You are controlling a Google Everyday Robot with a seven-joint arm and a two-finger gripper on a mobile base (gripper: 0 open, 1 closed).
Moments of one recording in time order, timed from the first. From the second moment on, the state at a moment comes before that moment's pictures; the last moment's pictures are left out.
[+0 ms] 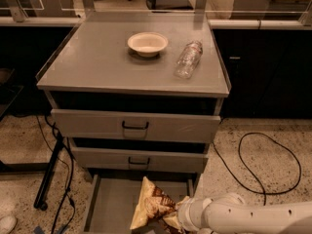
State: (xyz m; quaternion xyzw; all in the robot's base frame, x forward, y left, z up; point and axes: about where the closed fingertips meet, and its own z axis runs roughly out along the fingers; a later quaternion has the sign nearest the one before) arm 0.405 -0.059 0.410 -0.42 0.85 0.20 0.25
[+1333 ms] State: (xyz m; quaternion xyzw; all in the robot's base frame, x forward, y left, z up) arm 0.461 0.012 0.511 -0.50 0.78 0.18 0.32
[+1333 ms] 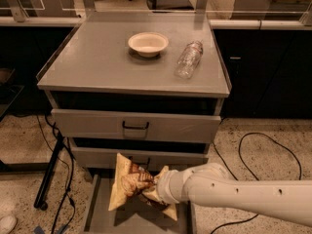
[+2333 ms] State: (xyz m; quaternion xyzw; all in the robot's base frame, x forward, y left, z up) arm 0.484 0.080 0.608 -0.58 0.70 0.19 0.36
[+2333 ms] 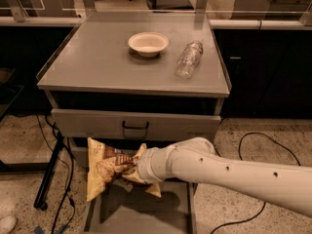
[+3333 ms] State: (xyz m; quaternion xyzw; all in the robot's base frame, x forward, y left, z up) arm 0.506 0.120 0.728 -0.62 0.64 0.12 0.44
